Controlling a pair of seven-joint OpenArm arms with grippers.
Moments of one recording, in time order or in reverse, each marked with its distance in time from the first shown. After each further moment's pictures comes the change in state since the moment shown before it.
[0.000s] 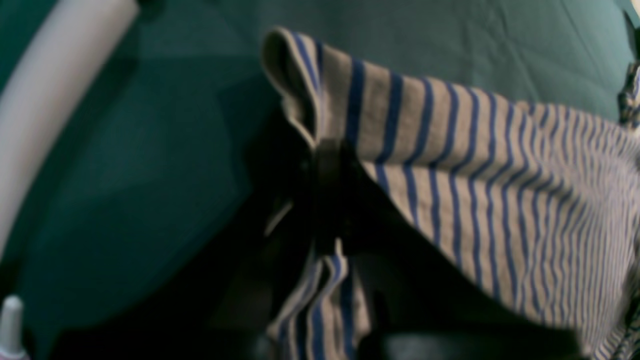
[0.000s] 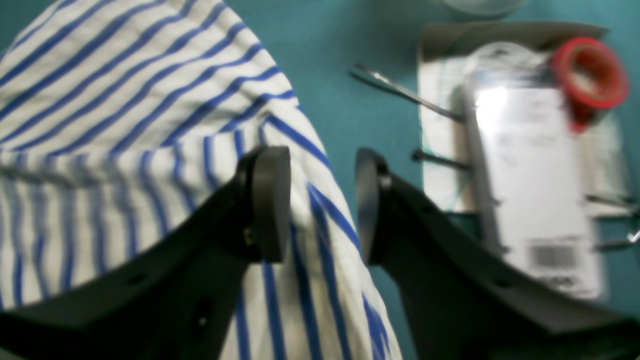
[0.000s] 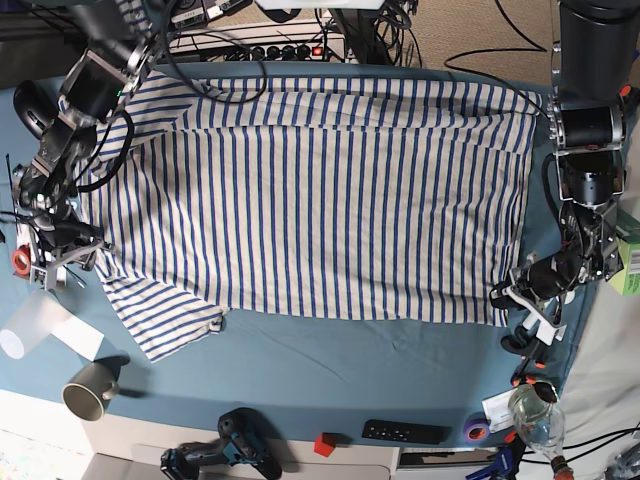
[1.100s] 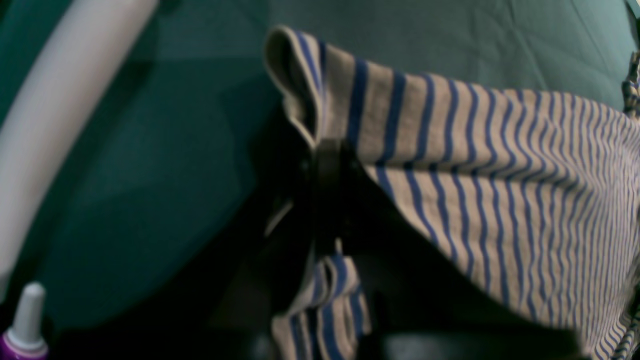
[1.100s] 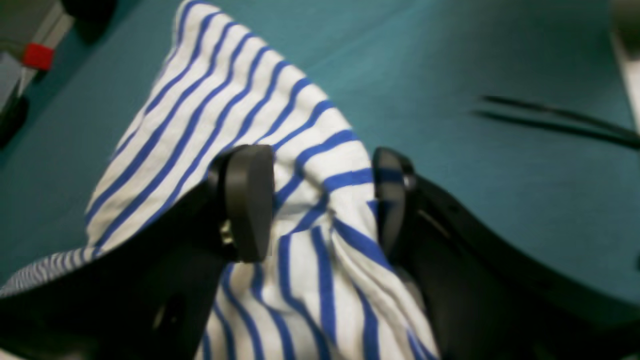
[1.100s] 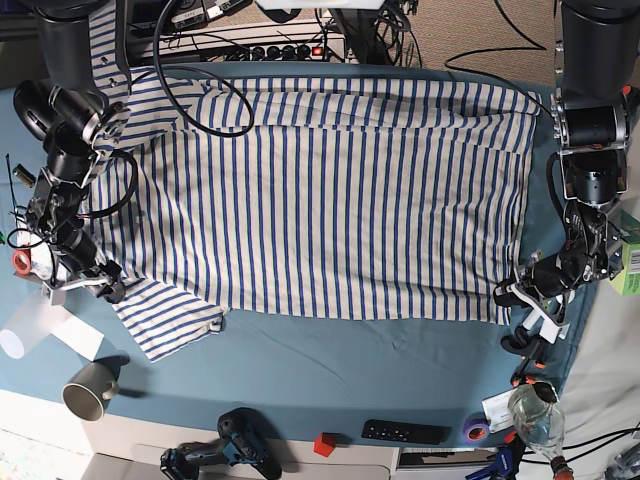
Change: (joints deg) left arm 0.1 -0.7 0.0 0.0 -0.1 -2.0 0.4; right arm 16.3 5.3 0.0 -37.9 10.1 6.9 11.3
